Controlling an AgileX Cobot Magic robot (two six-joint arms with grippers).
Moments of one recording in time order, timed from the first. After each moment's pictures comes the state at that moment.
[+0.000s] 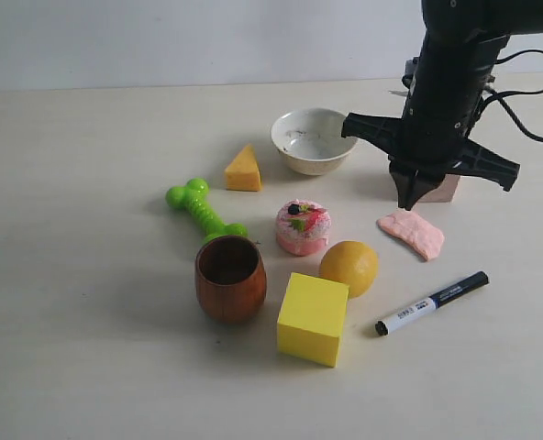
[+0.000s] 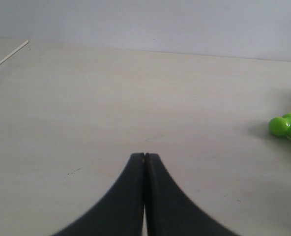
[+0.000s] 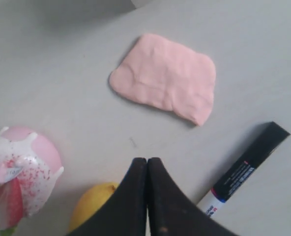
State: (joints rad) left arm 0.12 0.01 0.00 -0.19 0.37 0.16; right arm 0.38 1.91 -1.35 -0.02 1.04 0.92
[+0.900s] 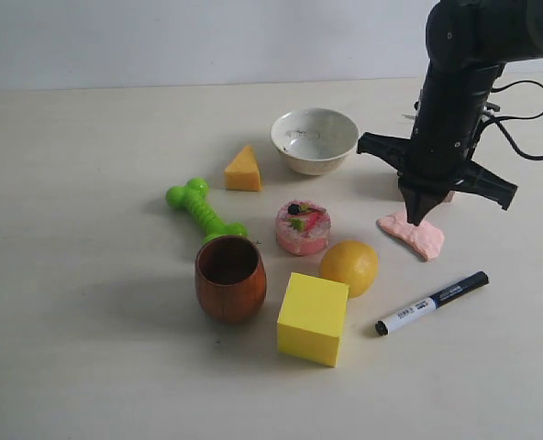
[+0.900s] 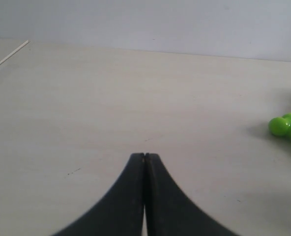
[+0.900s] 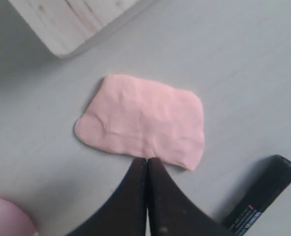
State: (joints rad) left arm 0.12 0.01 0.00 -0.19 0.37 0.16; right arm 0.31 2.04 -1.38 0.00 1.02 0.94
